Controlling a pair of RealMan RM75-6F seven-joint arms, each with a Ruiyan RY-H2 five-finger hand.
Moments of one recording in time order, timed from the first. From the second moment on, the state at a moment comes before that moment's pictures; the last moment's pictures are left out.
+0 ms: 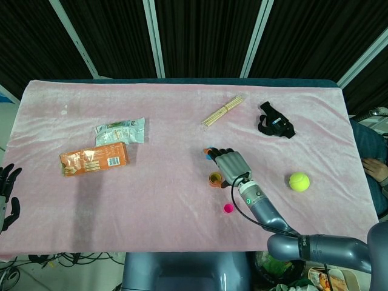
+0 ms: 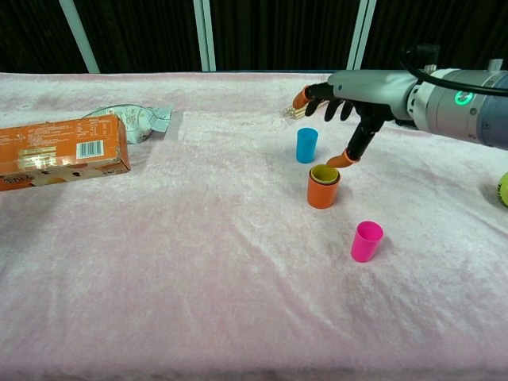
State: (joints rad) left arm -0.06 -1.06 -0.04 -1.64 1.50 1.52 0.14; right arm 0.92 -1.46 0.20 -1.65 -0.81 0.95 -0.47
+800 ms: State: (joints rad) left arm -0.06 -1.06 -0.04 -1.64 1.49 1.51 0.14; right arm 1.01 -1.67 0.26 -1.29 -0.72 0.85 -0.42
